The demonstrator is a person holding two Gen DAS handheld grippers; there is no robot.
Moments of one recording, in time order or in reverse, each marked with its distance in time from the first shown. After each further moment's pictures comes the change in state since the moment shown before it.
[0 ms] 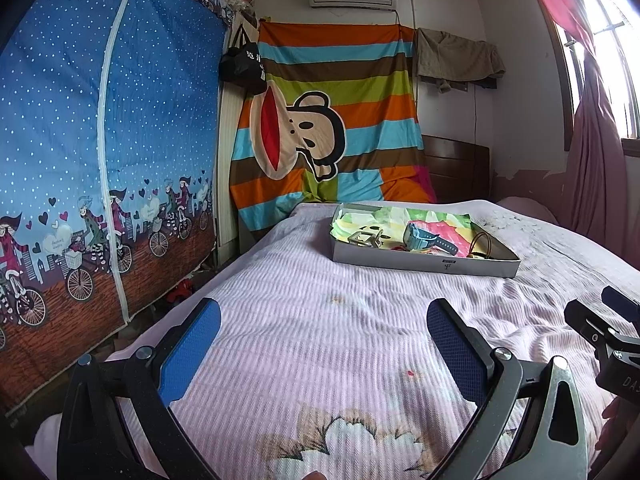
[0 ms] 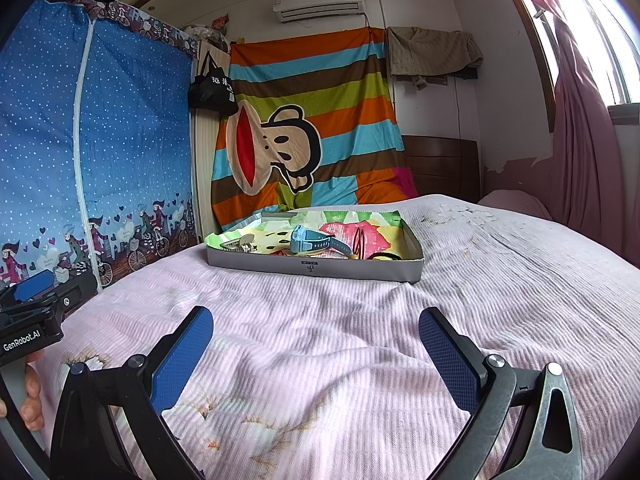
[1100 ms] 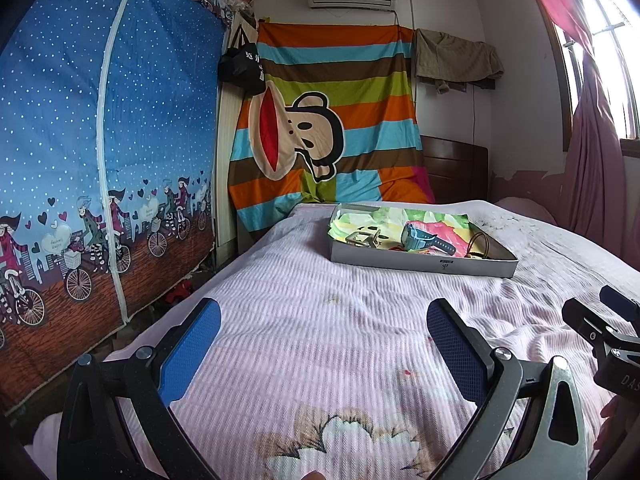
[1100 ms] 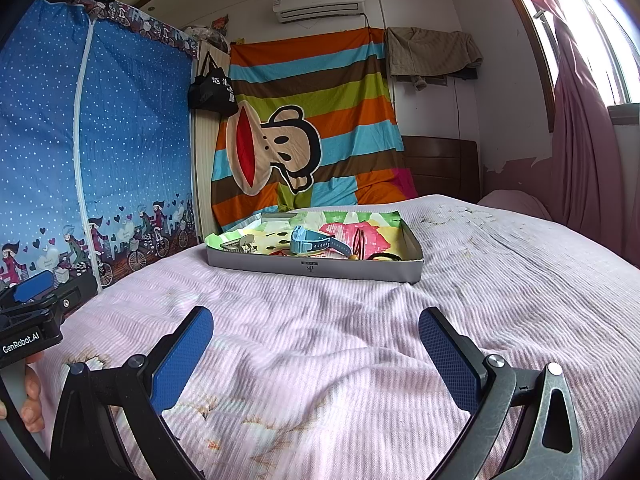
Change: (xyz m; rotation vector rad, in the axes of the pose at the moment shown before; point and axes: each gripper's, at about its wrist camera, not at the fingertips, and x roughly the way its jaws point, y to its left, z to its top) left arm -0.002 -0.004 0.000 -0.002 -0.002 -0.005; right arm 0.000 0.000 0.000 -0.001 -0.001 0.001
